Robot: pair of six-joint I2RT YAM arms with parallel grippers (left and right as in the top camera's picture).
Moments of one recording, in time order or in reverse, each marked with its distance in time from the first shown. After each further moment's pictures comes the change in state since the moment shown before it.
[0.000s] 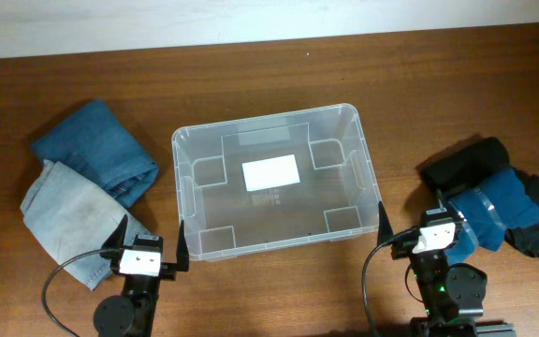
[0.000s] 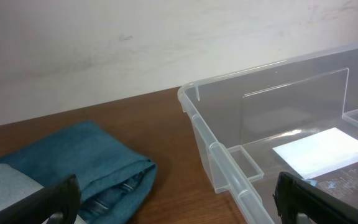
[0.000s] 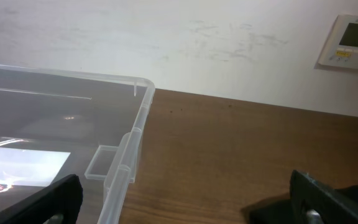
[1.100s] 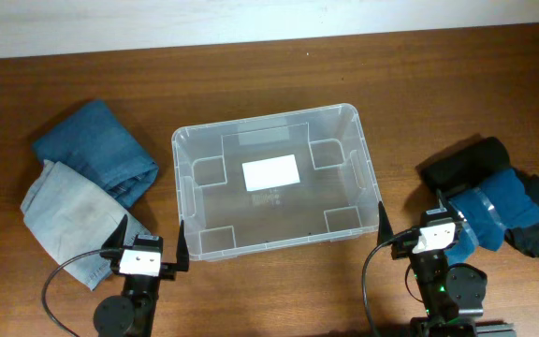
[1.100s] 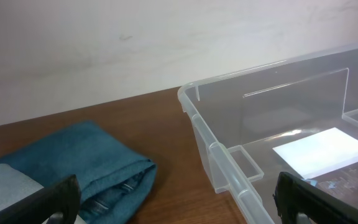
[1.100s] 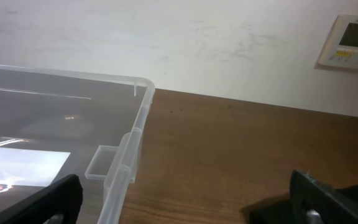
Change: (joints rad) left arm 0.000 0.000 0.000 0.000 0.000 0.000; right arm 0.000 0.000 0.000 0.000 0.000 0.000
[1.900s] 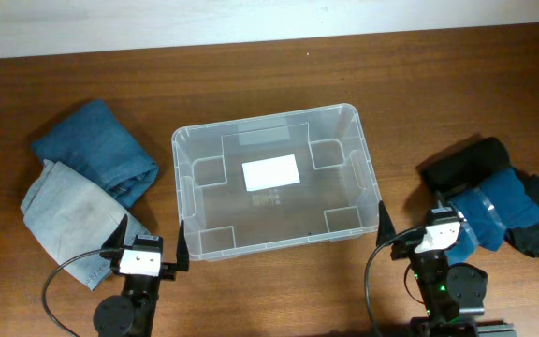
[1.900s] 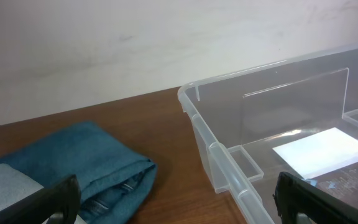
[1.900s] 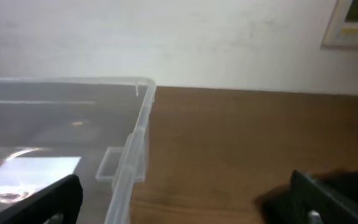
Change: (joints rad) left arm 0.000 0.000 0.000 0.000 0.000 0.000; right arm 0.000 0.002 0.039 -0.094 0.009 0.119
